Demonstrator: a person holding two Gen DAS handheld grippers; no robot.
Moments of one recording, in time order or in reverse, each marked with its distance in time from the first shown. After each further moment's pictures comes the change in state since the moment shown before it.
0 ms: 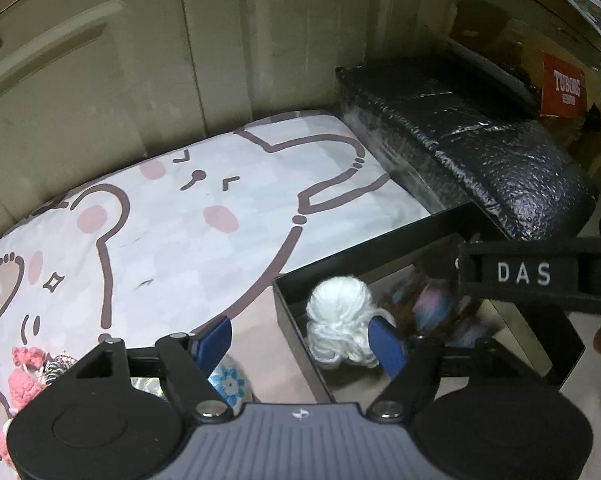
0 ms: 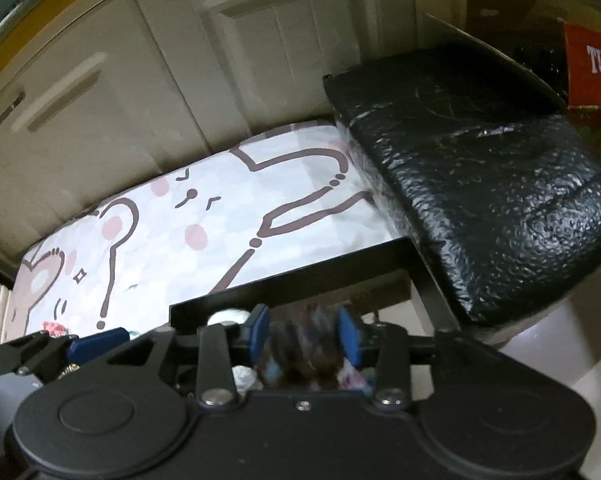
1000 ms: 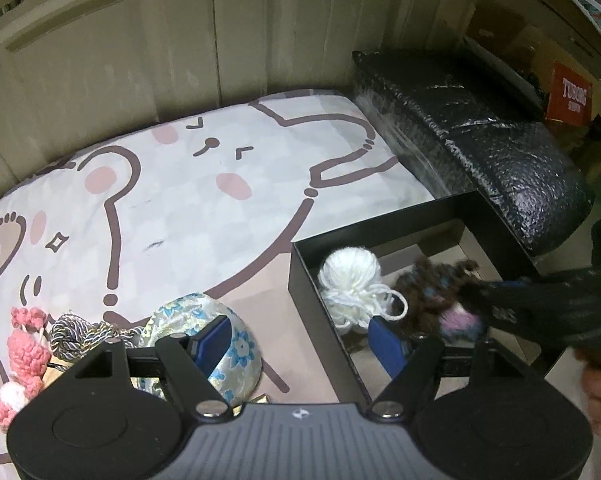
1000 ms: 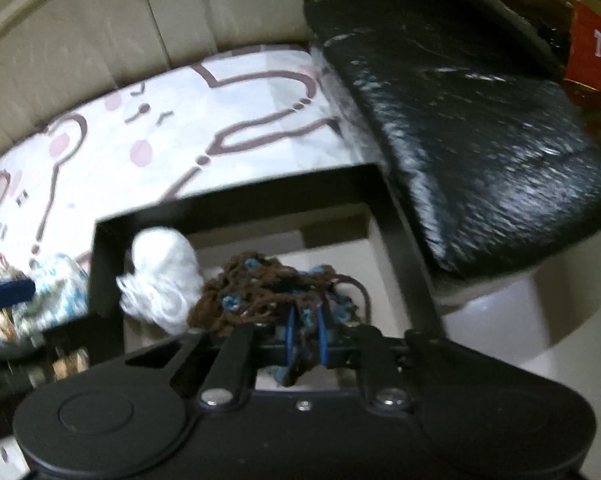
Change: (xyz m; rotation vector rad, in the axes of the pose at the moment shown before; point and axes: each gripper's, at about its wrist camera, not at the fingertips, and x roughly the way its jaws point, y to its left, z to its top) left arm -0.008 0.020 -0.007 -0.068 0.068 -0.042; right arm 0.034 -0.012 -0.015 -0.084 0.178 -0.120
